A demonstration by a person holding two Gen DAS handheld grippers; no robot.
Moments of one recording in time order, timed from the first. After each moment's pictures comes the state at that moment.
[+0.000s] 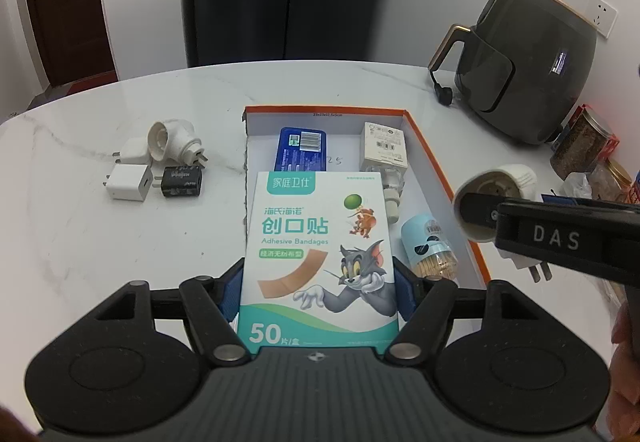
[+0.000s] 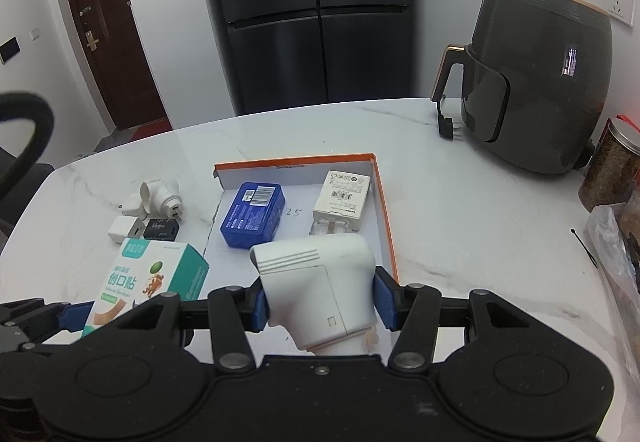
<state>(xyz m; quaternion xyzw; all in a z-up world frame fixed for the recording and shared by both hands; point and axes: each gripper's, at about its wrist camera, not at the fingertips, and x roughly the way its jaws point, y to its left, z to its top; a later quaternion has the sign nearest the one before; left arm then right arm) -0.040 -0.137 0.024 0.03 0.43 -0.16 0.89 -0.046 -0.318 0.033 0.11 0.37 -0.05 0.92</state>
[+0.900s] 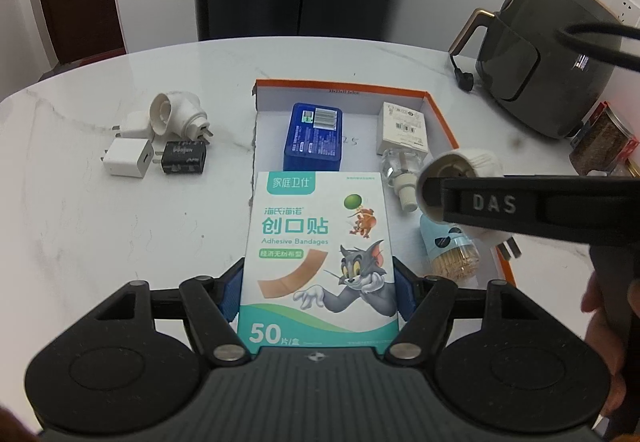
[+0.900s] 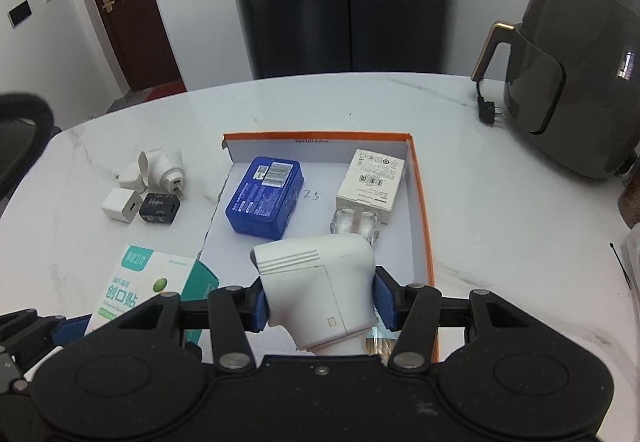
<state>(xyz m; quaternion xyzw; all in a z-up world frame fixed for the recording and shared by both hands) -0.022 -0.138 0.006 0.02 0.46 -0.14 0.88 0.008 -0.309 0.003 0.09 0.42 -0.01 0.90</state>
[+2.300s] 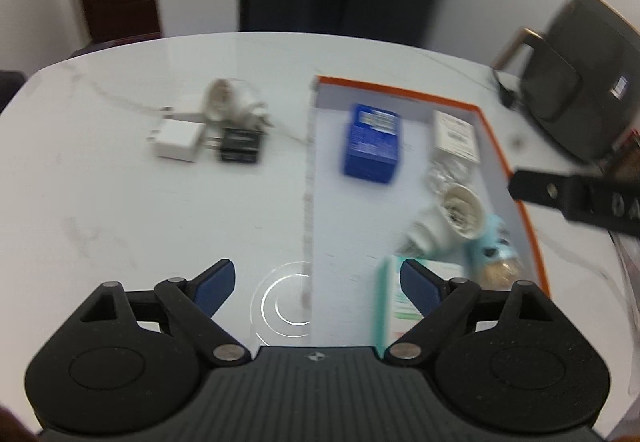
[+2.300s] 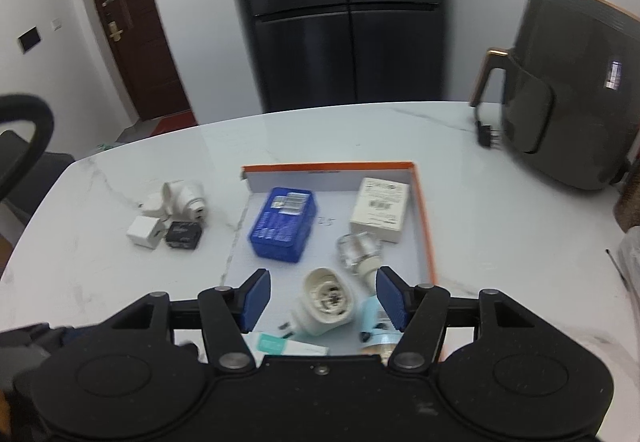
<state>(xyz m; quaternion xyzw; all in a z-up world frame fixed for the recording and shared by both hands) -0.020 -0.092 0.005 -0.01 0.46 -0.08 0.88 -0.013 -0.301 0.034 0.10 0.38 0.00 0.92</state>
